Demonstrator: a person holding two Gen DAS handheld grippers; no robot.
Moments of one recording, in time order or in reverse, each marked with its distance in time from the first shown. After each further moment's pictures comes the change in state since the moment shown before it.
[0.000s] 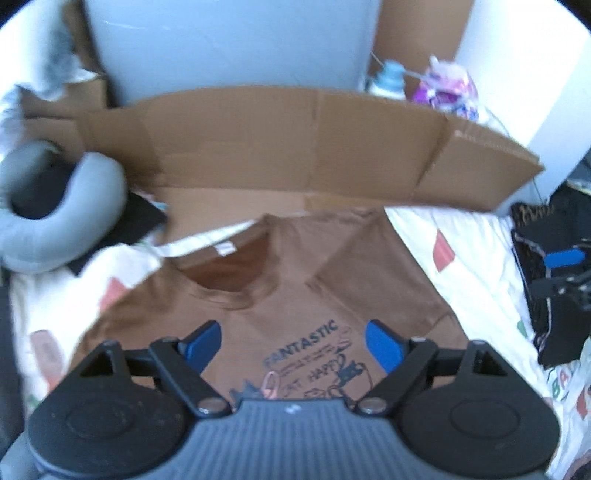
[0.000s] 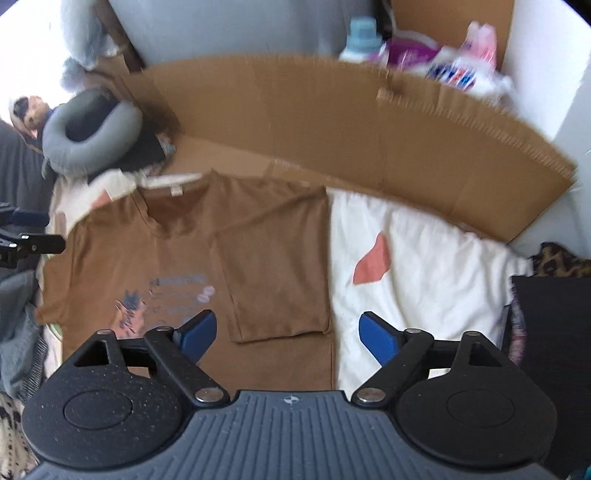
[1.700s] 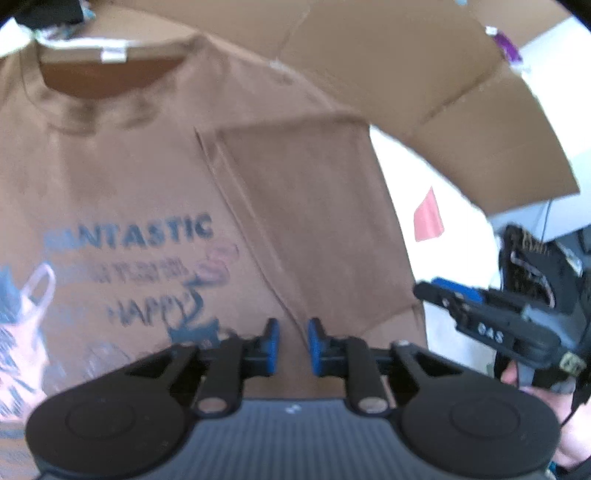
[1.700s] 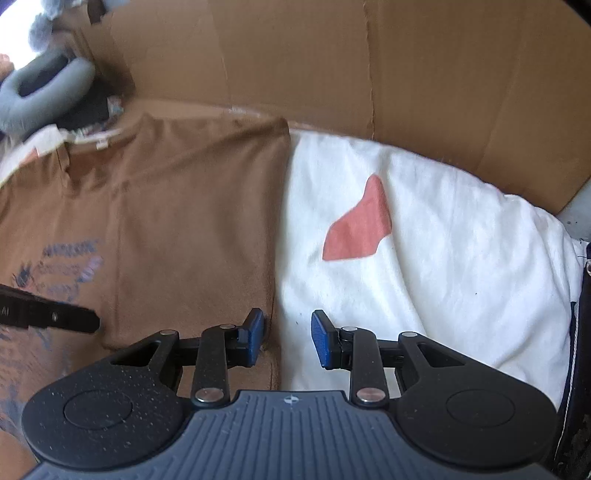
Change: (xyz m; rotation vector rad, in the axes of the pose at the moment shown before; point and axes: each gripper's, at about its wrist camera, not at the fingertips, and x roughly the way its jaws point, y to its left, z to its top) left arm 0.220 -0.064 -0.074 -0.370 0.081 -0.299; right arm 0.179 -0.042 -0.071 -0.055 -0.116 -0.060
